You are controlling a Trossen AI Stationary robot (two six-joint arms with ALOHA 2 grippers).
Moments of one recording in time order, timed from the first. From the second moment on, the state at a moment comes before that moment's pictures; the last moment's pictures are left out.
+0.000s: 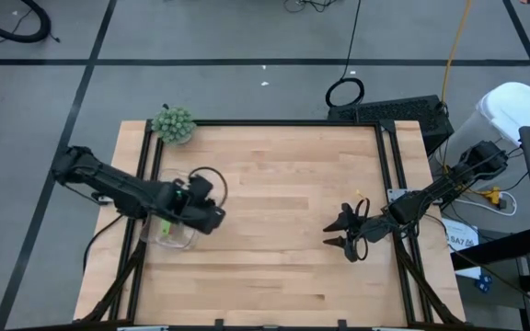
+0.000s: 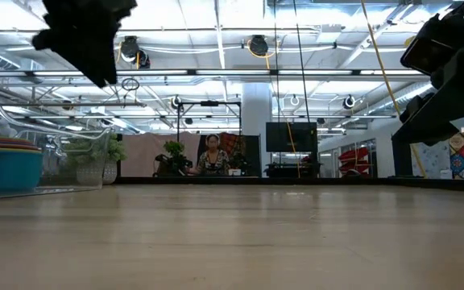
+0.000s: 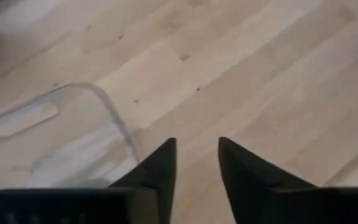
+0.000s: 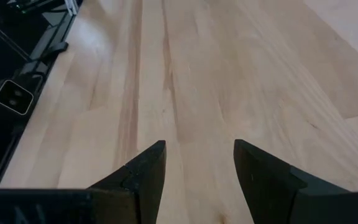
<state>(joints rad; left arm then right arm) -0.34 1.37 1.12 -1.12 -0.52 -1.24 0.53 1.04 0.21 0.25 0.34 0.64</state>
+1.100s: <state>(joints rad) -0.14 1.68 1.00 -1.24 -0.37 -0.90 0.53 1.04 0.21 0.26 0.33 0.65</state>
